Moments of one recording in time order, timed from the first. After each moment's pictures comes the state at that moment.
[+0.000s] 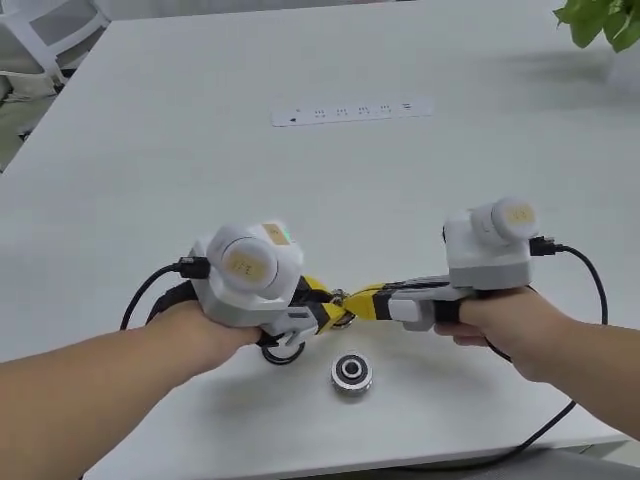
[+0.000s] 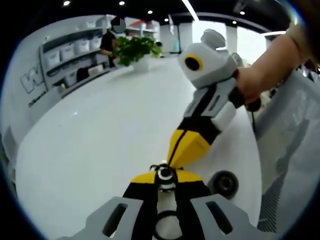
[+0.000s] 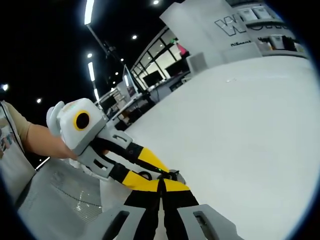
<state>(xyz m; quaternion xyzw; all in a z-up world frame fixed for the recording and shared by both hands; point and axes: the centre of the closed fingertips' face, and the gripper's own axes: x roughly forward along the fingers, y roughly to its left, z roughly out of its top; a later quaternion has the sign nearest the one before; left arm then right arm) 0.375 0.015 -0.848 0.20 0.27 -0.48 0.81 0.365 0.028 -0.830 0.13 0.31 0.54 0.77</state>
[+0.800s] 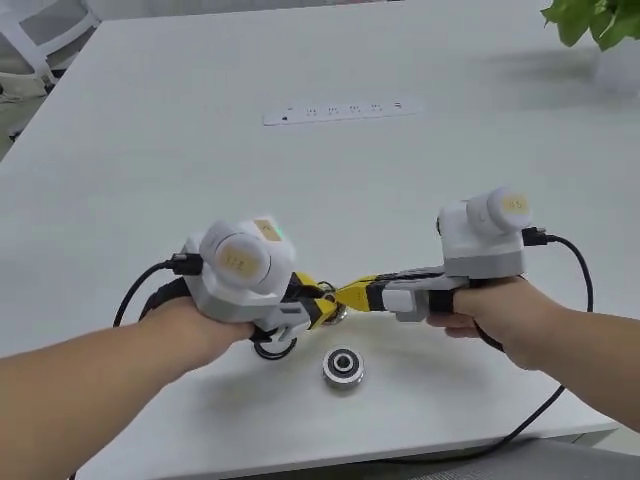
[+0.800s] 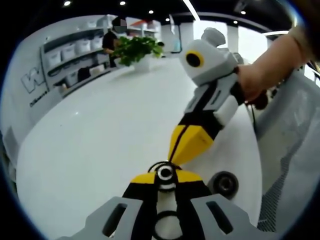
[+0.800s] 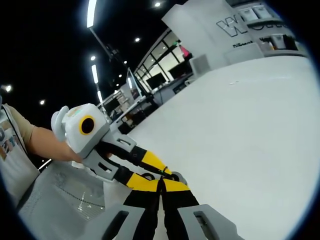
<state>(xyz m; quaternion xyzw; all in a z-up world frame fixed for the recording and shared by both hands) 0.375 0.016 -0.848 0.20 0.27 -0.47 0.82 0.365 0.017 -0.832 0.13 0.32 0.53 0.78</state>
